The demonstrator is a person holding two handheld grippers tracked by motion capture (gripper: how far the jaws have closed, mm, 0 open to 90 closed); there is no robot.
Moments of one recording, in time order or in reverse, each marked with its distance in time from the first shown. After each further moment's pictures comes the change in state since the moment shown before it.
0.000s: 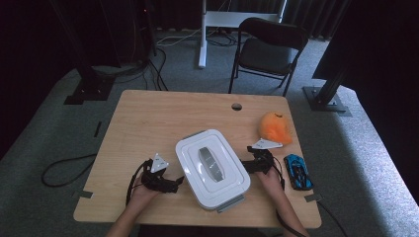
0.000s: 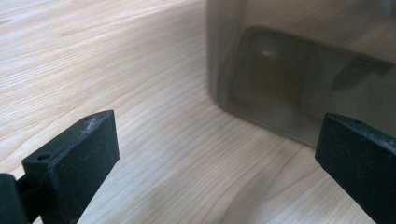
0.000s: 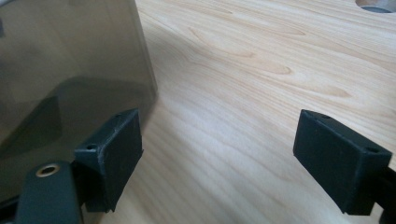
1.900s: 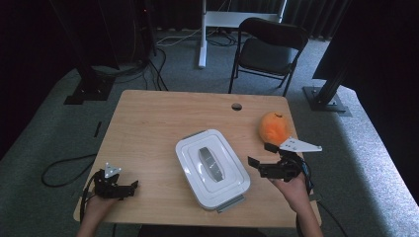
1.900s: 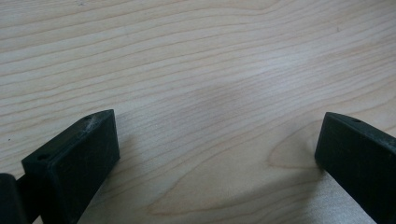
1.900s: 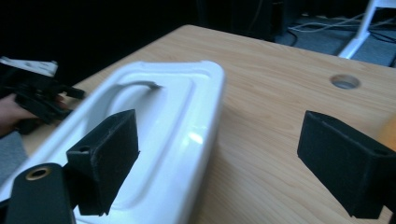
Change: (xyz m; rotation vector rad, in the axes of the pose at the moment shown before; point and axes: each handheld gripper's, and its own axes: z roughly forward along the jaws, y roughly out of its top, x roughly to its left) left arm 0.084 -0.079 -0.061 0.149 0.285 -0.213; right arm 0.055 0.057 -0.132 -0.156 0.049 0.030
